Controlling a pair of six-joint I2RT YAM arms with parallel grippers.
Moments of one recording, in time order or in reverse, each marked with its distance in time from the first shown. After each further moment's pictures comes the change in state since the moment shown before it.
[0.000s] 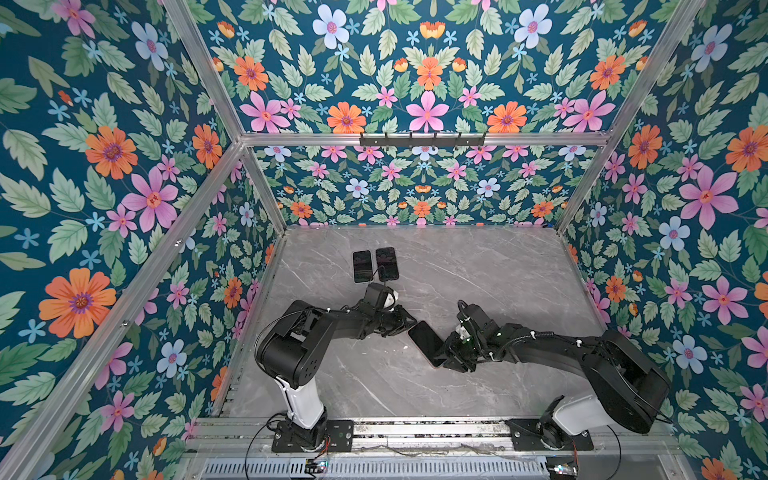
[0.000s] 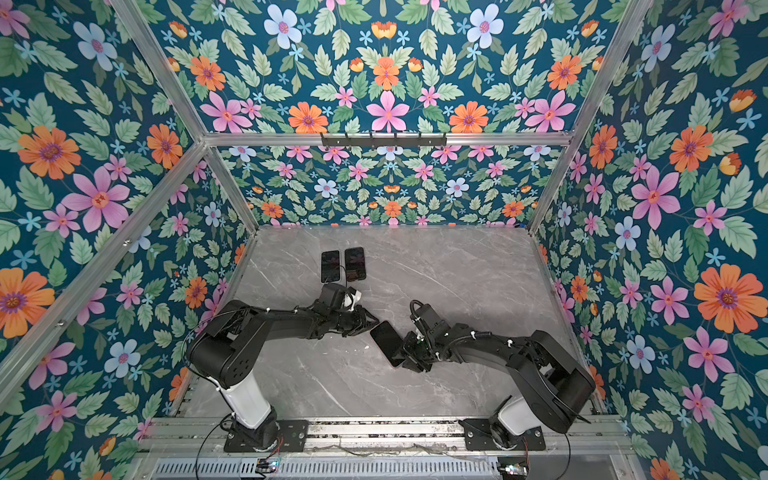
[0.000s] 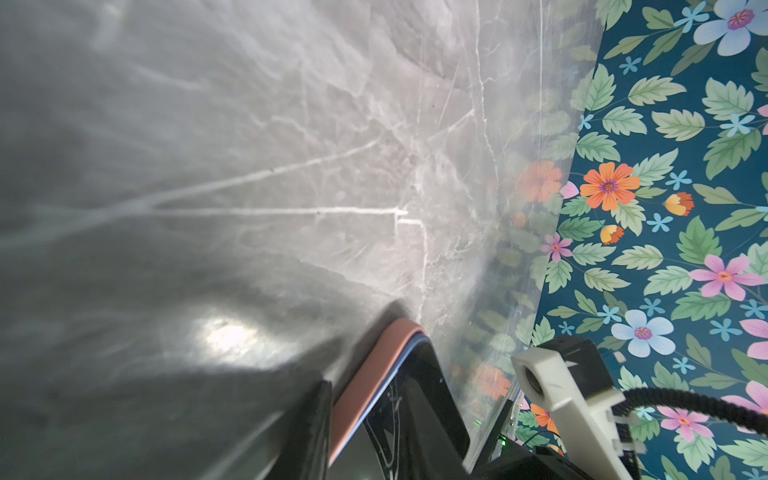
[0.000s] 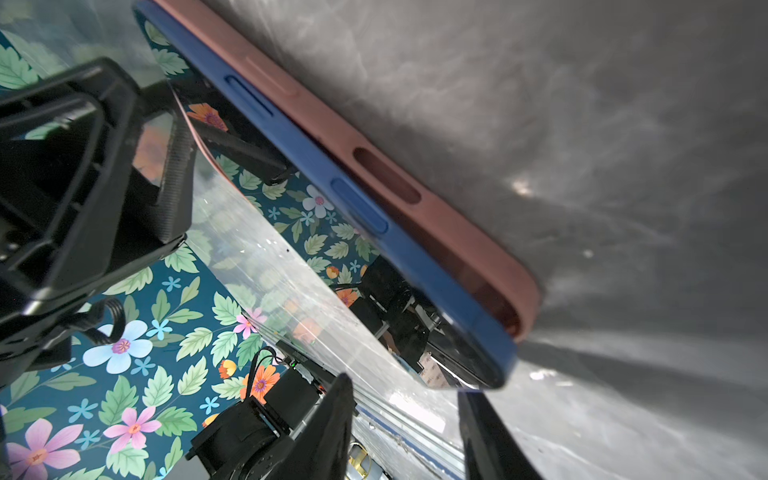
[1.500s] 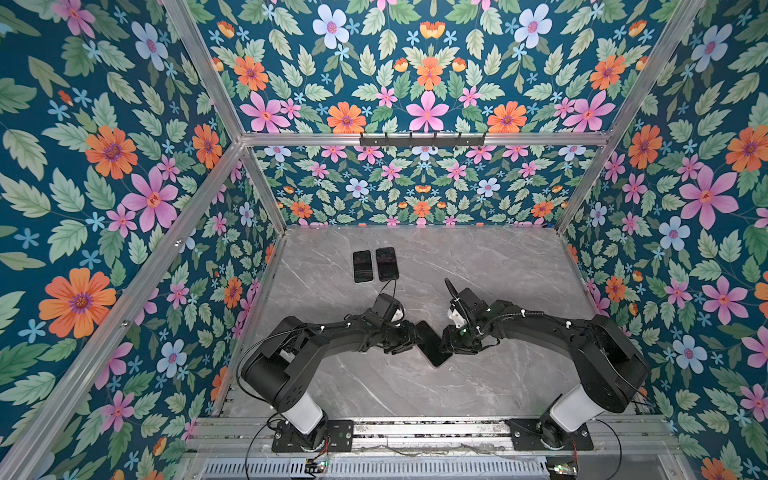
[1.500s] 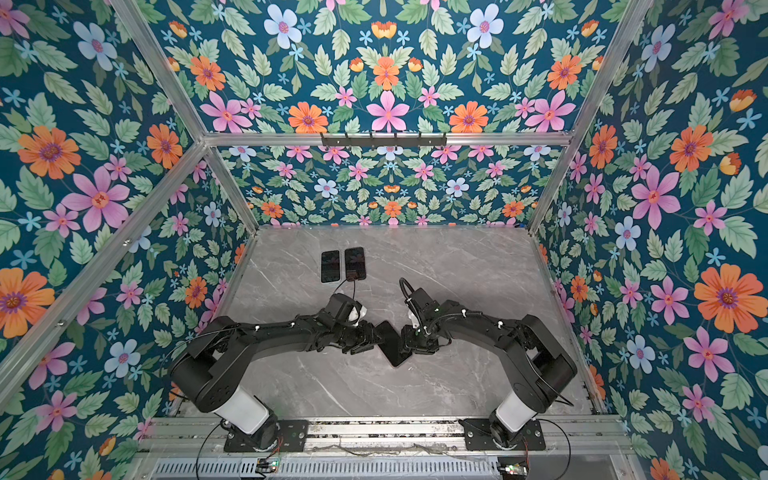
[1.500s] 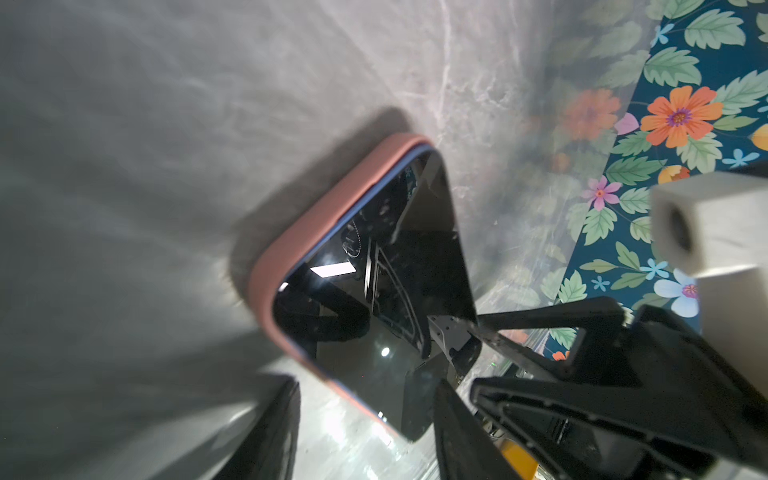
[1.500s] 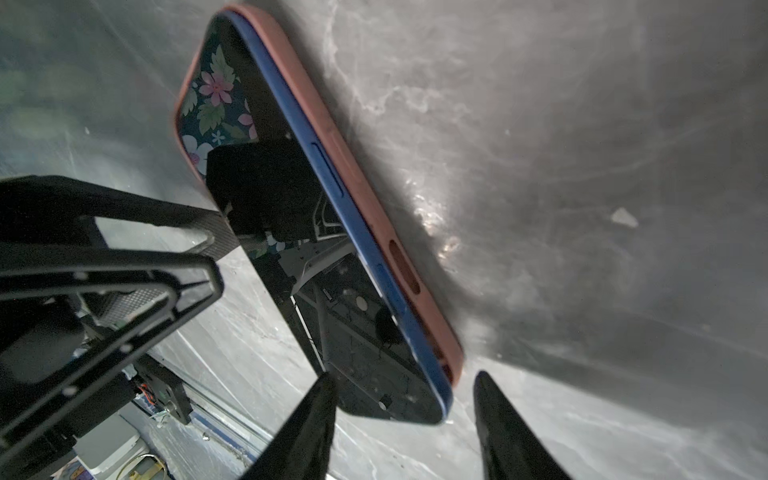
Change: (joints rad) left arm -0.143 -0.136 -0.043 -0.198 -0.050 -0.047; right arm -0.055 0.127 0.241 -0.351 0.138 -0.652
